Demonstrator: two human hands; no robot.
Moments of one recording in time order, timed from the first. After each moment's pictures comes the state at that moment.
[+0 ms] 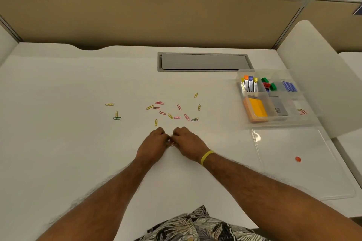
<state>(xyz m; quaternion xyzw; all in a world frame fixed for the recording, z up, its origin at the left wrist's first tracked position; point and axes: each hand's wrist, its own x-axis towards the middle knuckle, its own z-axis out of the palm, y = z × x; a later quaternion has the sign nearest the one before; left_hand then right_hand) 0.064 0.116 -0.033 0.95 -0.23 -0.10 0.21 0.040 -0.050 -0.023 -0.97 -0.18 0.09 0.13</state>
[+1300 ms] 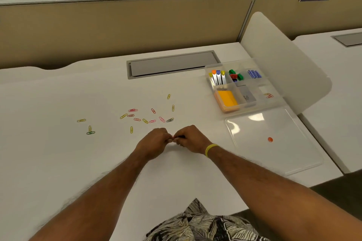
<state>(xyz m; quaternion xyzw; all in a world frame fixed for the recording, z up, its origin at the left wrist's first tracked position) 0.070 0.047 0.003 0.89 -0.40 -0.14 0.17 0.011 -0.130 0.006 -0.91 0.00 0.11 0.39</state>
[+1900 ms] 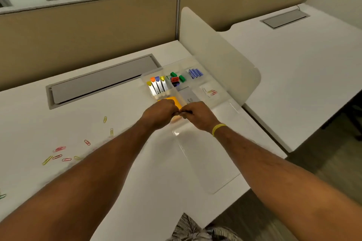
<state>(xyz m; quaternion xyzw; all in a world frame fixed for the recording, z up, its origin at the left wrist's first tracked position) 0.115 -0.219 0.058 0.81 -0.57 -0.10 0.09 -0.006 -0.350 0.056 -0.93 0.15 -0.04 0.34</state>
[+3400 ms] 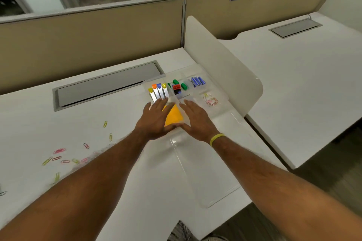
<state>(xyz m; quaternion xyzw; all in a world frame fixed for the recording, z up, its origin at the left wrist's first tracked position) 0.117 -0.212 0.039 0.87 -0.48 -0.06 0.07 -0.004 -0.370 0.036 -0.97 0.11 -0.03 0.22</state>
